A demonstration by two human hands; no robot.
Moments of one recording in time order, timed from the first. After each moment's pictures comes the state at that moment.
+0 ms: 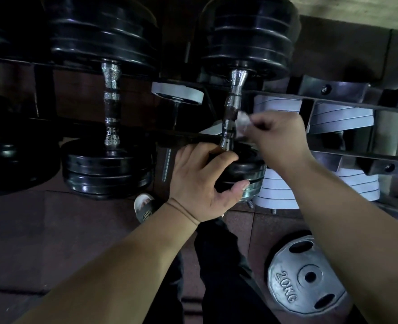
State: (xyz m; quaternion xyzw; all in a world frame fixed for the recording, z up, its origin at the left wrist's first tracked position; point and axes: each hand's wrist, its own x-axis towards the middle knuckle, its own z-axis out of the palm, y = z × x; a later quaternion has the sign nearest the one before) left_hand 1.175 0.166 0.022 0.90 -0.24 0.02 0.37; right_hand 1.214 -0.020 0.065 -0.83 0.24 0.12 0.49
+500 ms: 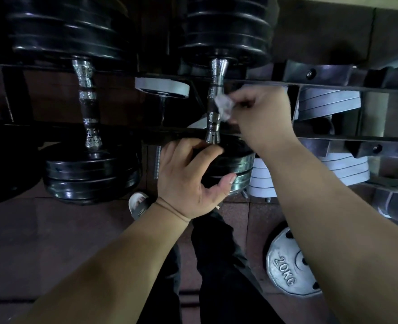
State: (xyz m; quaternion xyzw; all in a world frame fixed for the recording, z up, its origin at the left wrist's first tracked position) left_hand 1.175 0.167 0.021 0.90 -0.25 0.02 0.37; right_hand 1.230 -0.014 0.069 -0.83 0.28 0.07 0.48
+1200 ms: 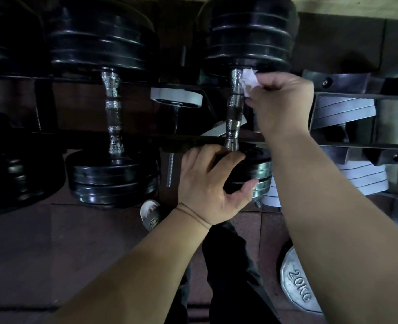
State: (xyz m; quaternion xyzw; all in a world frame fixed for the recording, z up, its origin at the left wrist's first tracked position) left_hand 1.174 0.166 0.020 0.89 -0.24 0.03 0.38; right_hand 1.258 -0.004 0.055 -0.73 0.40 -0.03 0.55
